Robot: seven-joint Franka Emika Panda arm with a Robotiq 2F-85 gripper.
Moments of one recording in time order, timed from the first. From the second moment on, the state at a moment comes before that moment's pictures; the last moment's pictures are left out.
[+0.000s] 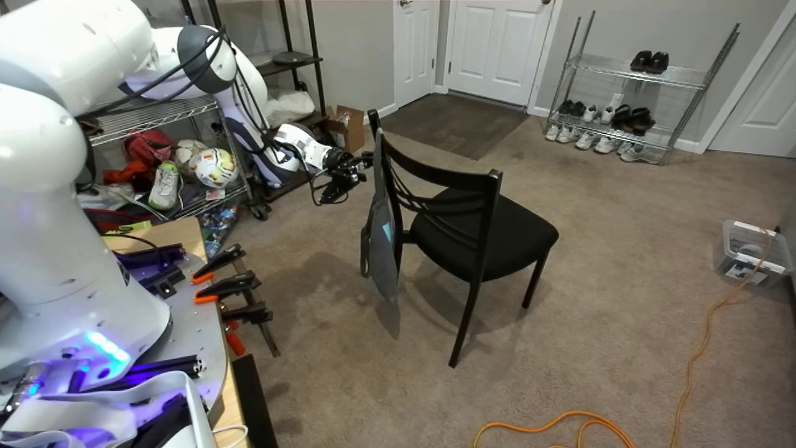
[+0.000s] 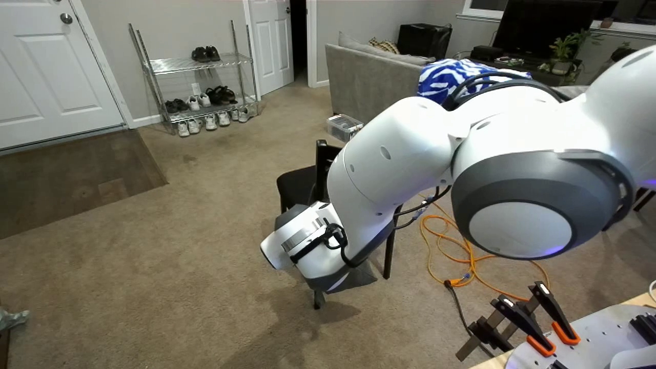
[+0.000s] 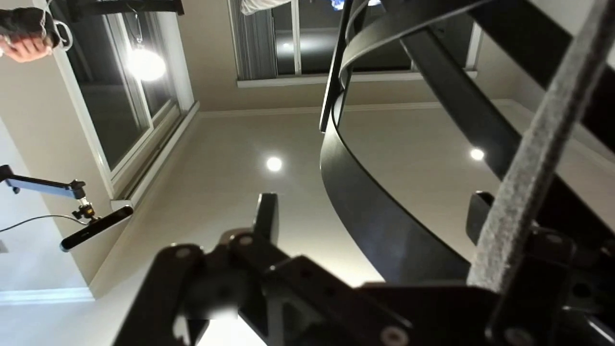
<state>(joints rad) 0.90 1.34 -0.16 -1.21 -1.21 1.27 2.60</state>
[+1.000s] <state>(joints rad) 0.94 1.33 -0.18 -1.21 -1.07 1.05 2.52</state>
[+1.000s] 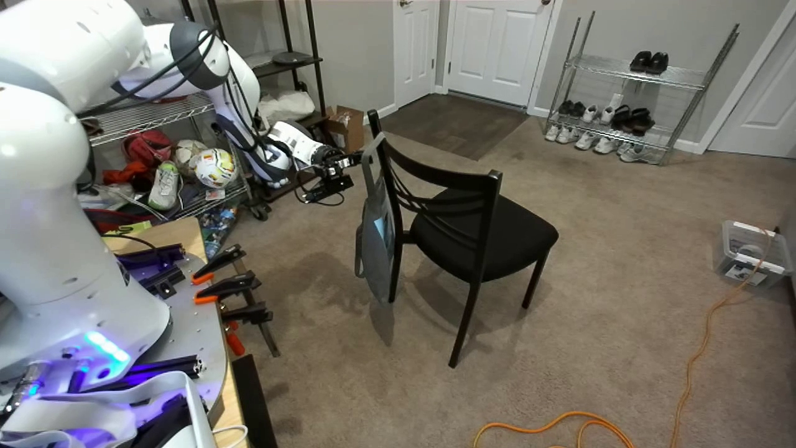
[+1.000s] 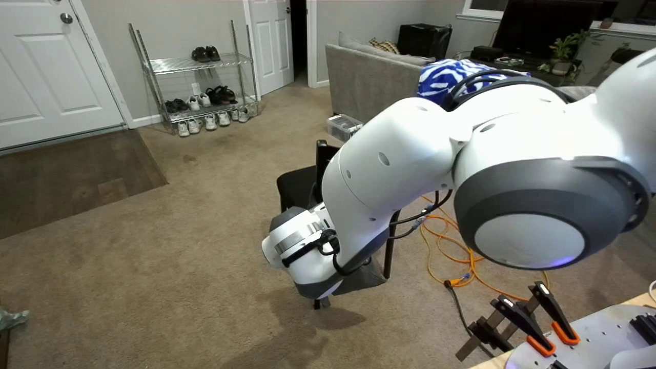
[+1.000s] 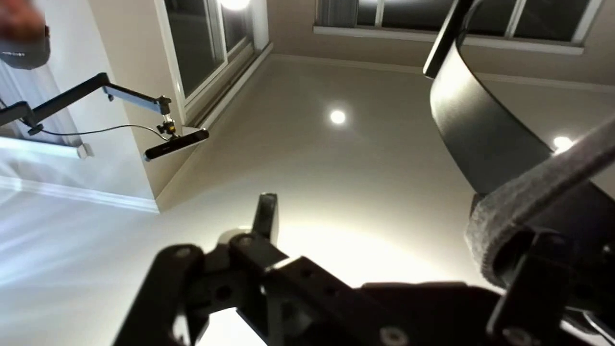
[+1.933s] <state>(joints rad) 0.87 1.28 -0.09 -1.22 -1.08 0.90 2.53</state>
